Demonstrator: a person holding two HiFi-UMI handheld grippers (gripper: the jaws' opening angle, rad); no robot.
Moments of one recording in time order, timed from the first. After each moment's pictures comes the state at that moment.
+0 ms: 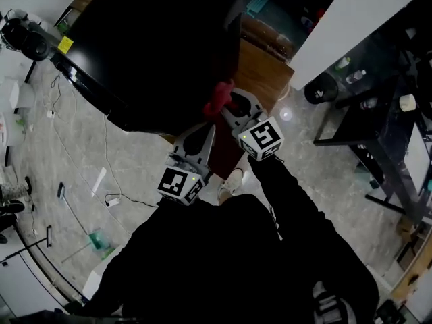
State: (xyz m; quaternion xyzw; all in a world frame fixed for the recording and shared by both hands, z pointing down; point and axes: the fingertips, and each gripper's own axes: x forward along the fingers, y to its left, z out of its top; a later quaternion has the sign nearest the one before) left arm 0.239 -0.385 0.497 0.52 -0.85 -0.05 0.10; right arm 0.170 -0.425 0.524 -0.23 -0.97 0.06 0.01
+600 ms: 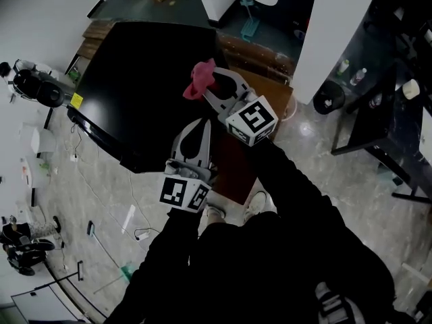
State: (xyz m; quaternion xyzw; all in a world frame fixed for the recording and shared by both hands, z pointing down) left arm 0.195 -0.449 0.385 0.52 -0.85 -0.05 -0.01; right arm 0.098 -0.489 0.375 -0.21 -0.96 0.08 -0.15
